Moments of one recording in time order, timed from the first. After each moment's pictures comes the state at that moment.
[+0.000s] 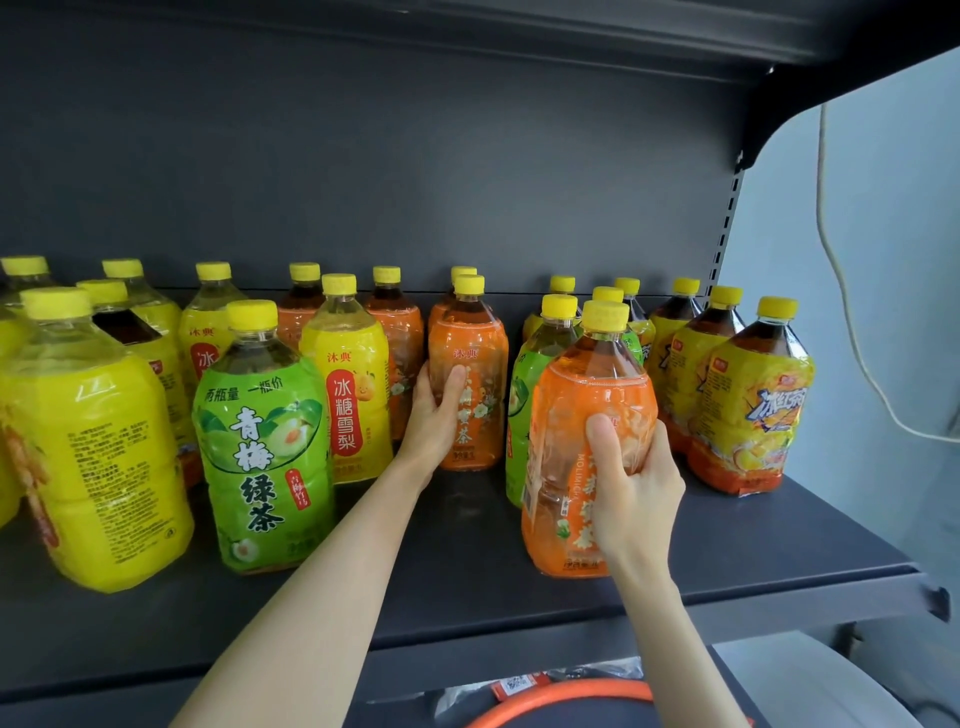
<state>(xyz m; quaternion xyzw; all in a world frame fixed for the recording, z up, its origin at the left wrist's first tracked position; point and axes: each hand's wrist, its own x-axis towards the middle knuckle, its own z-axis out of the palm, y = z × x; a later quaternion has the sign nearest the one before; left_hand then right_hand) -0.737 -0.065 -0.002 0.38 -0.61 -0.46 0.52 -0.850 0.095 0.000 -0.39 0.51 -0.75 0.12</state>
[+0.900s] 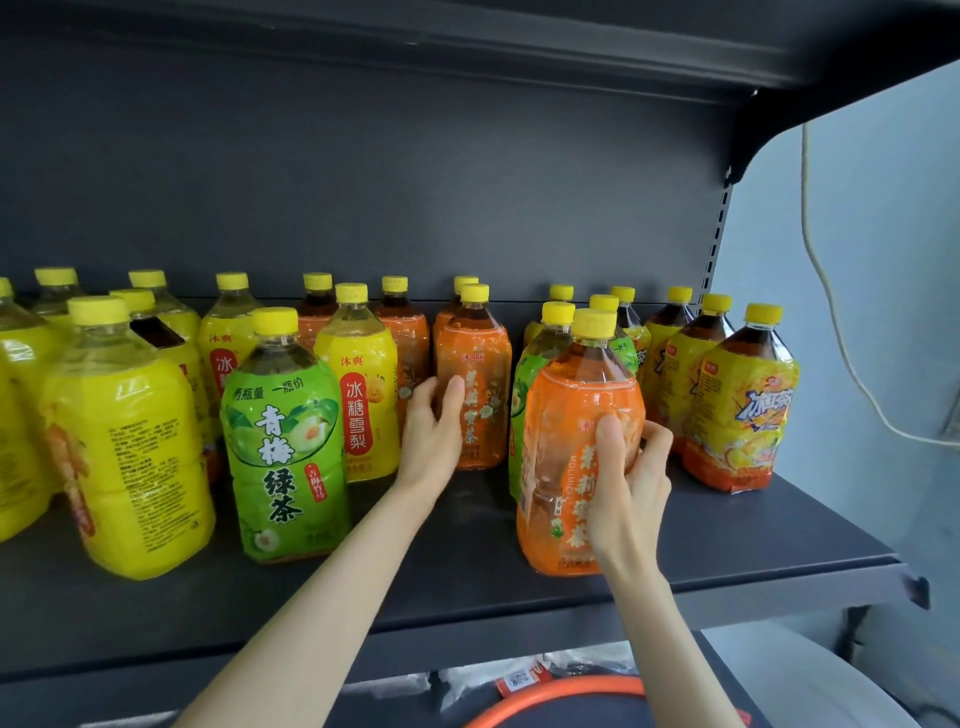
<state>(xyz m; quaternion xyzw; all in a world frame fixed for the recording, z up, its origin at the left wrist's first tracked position) -0.722 -0.015 0.011 0.42 -0.61 -0.39 0.55 -0.840 0.107 0.003 -0.39 0.54 -0.73 0.11</state>
